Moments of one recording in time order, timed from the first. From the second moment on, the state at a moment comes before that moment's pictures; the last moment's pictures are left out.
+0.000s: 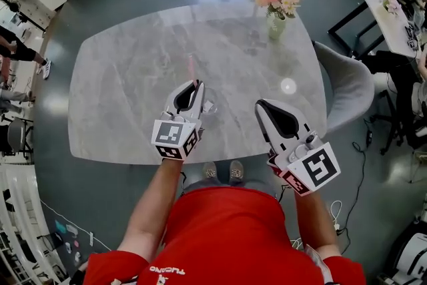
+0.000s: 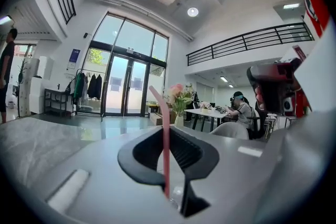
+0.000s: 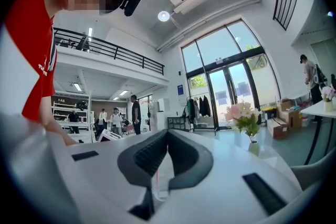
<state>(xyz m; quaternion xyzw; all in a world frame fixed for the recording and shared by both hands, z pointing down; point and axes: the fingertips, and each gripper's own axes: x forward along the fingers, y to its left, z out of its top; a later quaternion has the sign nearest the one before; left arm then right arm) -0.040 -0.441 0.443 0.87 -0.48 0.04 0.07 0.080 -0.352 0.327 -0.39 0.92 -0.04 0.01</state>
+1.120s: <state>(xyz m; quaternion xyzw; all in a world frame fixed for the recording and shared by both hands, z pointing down) -0.042 -0.421 0.434 0.89 -0.45 0.05 0.05 0.079 -0.352 0.346 -0.41 0.91 -0.06 -0.01</state>
